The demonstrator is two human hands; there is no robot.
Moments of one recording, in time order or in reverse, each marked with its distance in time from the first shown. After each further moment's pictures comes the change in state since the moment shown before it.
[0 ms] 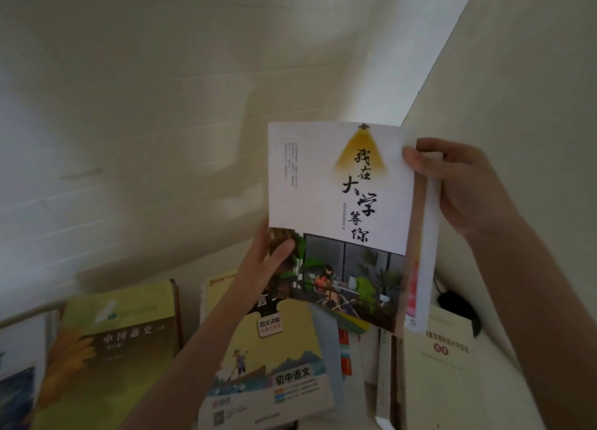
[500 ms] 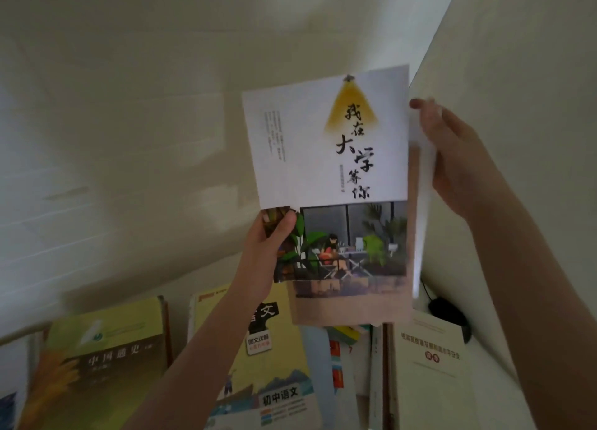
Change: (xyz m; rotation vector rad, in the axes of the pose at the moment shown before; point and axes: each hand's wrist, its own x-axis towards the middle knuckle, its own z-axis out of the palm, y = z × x) left_hand 0.019 0.055 0.035 -0.411 0.135 0.019; right_hand 0.023 -0.019 -0.016 -0.098 0.035 -0.112
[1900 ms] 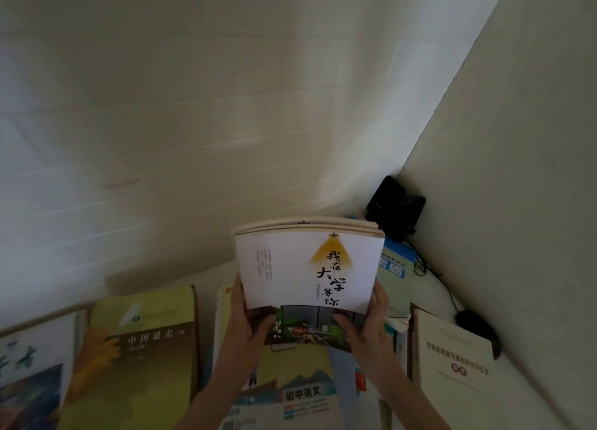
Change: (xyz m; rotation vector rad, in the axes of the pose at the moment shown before) left_hand -0.078 -0.076 -0.105 0.613 0.122 0.108; right_hand -0.155 0.208 0.083 -0.361 -0.072 -0.011
